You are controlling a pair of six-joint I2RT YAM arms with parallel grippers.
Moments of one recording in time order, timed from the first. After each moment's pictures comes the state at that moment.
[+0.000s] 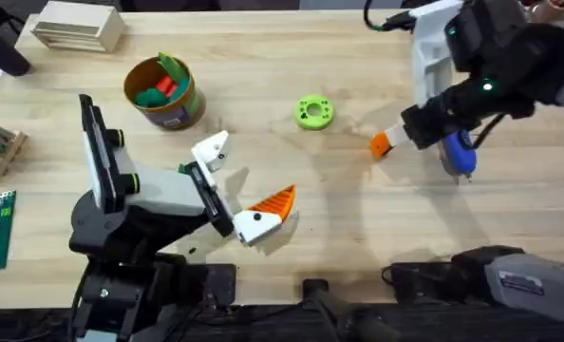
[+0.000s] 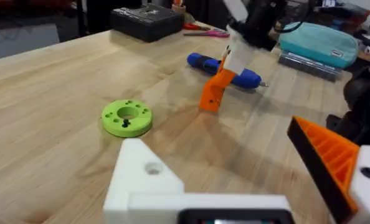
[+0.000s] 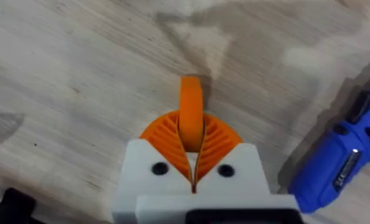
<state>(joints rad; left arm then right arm) -0.11 0.01 0.01 -0.07 0.92 -0.11 0.17 1.35 0.97 -0.94 -0.15 -0.26</state>
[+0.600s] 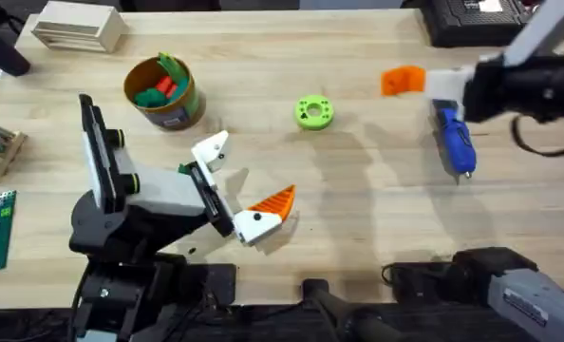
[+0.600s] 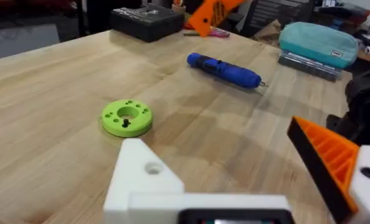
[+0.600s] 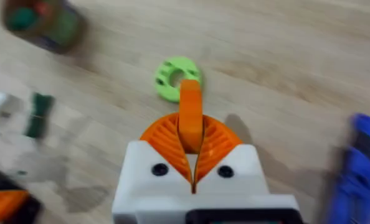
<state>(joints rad) -0.11 0.01 0.01 -0.07 0.92 -0.11 0.06 0.95 0.96 -0.78 -0.40 -0.08</state>
